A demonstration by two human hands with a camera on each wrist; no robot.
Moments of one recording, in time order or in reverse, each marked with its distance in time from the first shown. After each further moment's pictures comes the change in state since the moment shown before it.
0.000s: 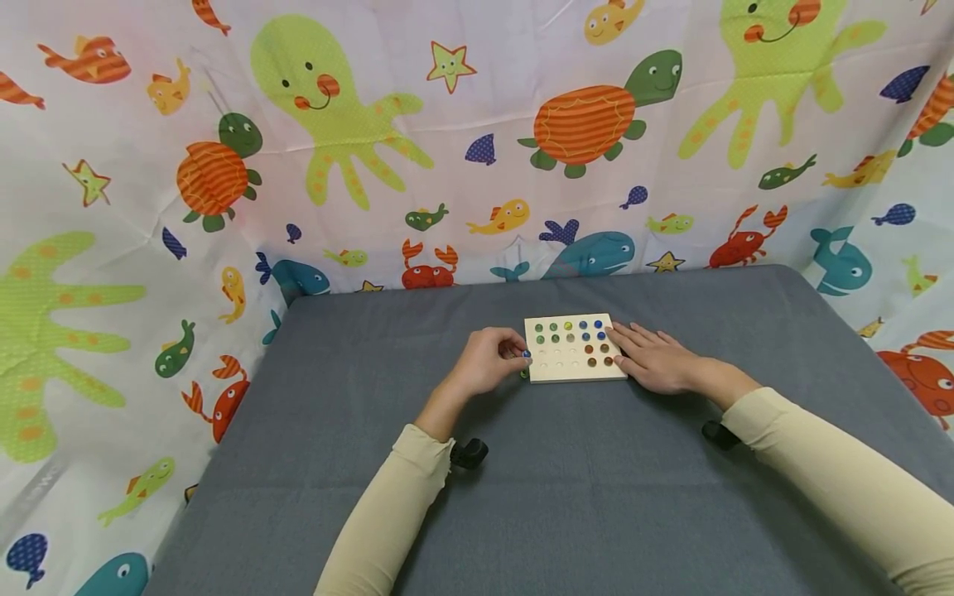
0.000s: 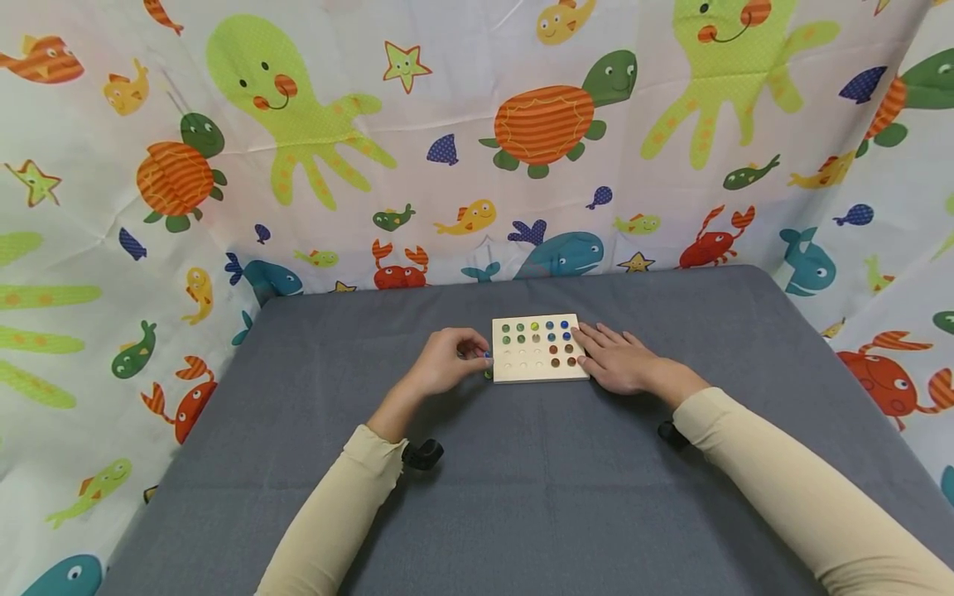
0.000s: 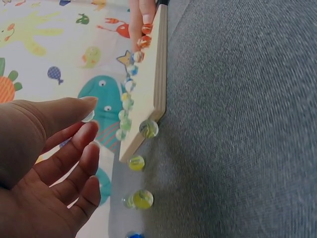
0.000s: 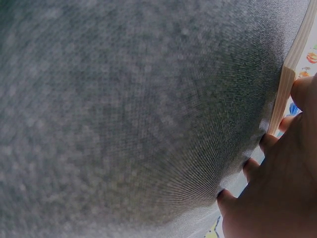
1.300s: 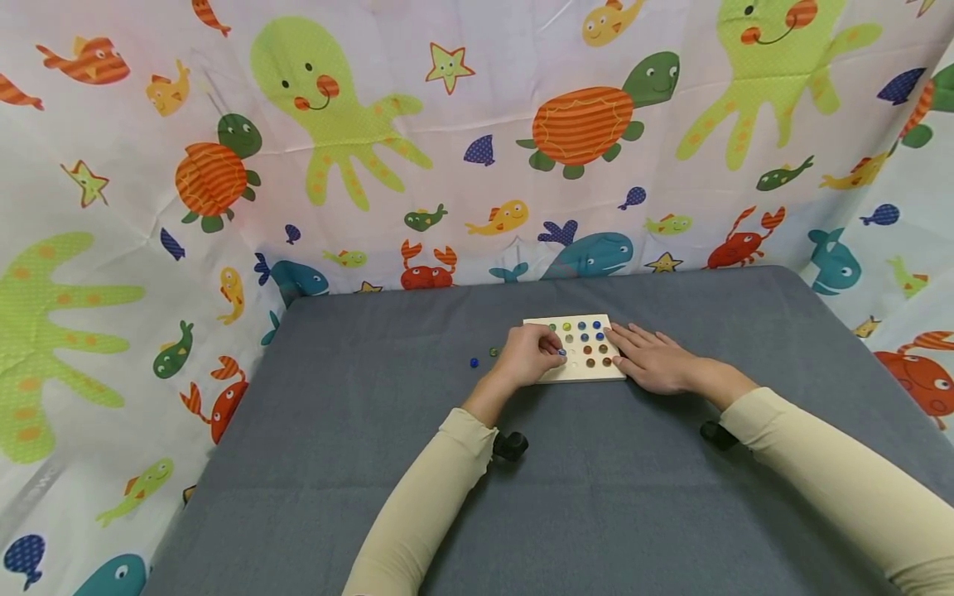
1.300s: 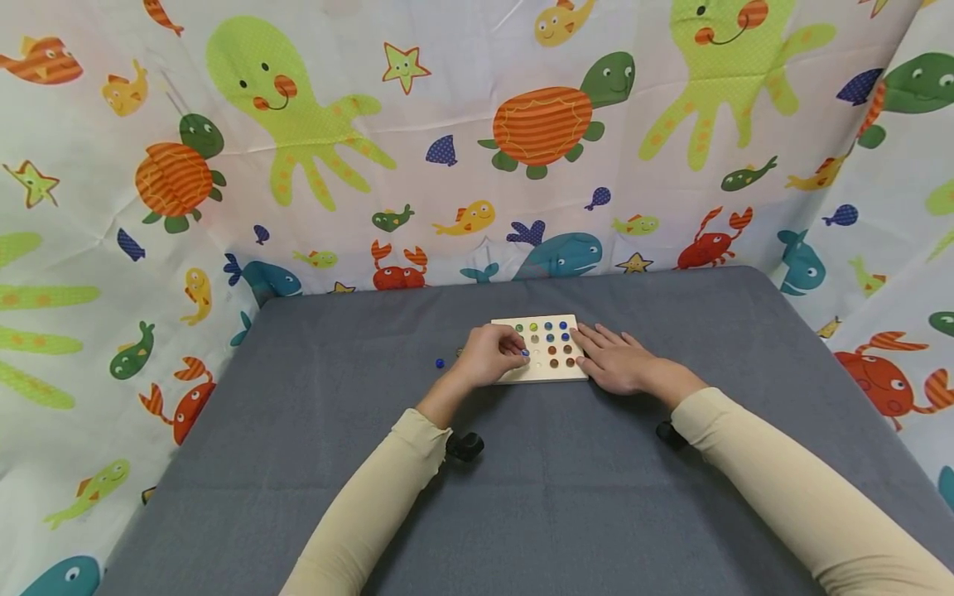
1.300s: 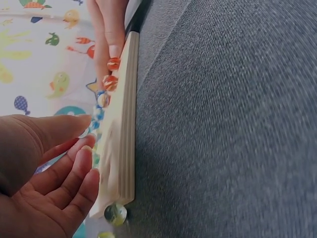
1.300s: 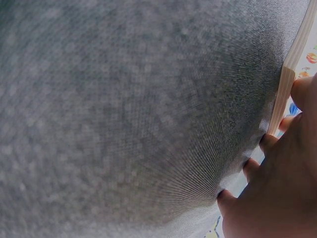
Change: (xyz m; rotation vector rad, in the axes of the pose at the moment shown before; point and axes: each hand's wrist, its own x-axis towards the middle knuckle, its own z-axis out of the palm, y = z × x) left_hand 0.039 0.024 0.047 0.023 0.008 -0.045; right_hand 0.002 0.003 0.003 -0.012 0.000 0.006
